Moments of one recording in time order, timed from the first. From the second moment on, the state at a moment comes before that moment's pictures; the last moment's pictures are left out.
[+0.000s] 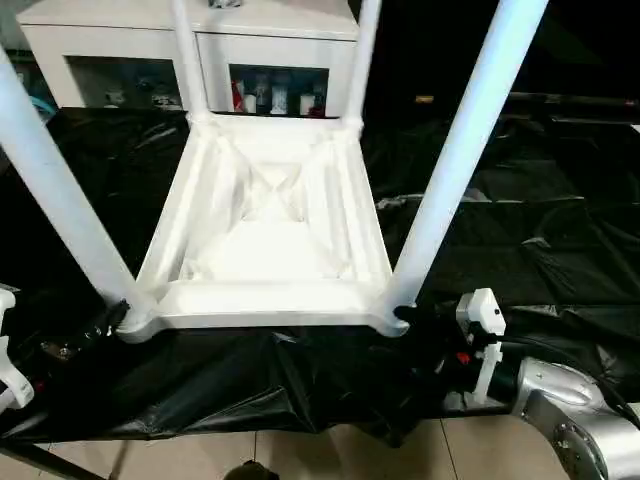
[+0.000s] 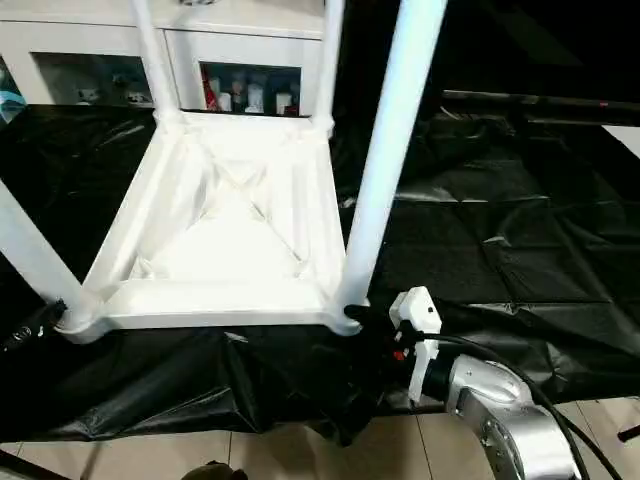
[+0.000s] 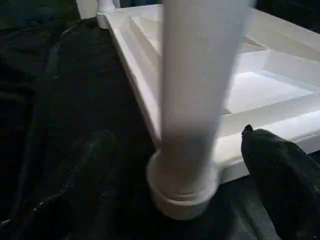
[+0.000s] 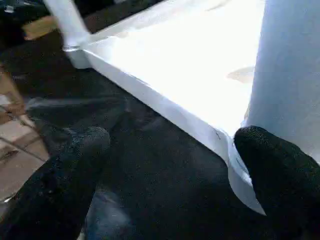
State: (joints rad) left arm 0.33 0.59 0.52 -0.37 -0.46 0.45 -0.59; right arm 0.04 -0.42 0.08 -0.13 0.43 0.37 0.84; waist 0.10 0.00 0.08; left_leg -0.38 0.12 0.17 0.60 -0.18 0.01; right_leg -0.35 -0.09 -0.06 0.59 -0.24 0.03
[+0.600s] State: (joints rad) left arm 0.21 0.31 0.29 -0.38 -0.40 0.35 -0.42; right arm -0.03 -0.36 -0.03 -0.04 0.36 0.29 0.64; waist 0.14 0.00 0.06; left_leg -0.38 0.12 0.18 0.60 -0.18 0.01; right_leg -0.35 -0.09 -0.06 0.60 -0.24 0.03
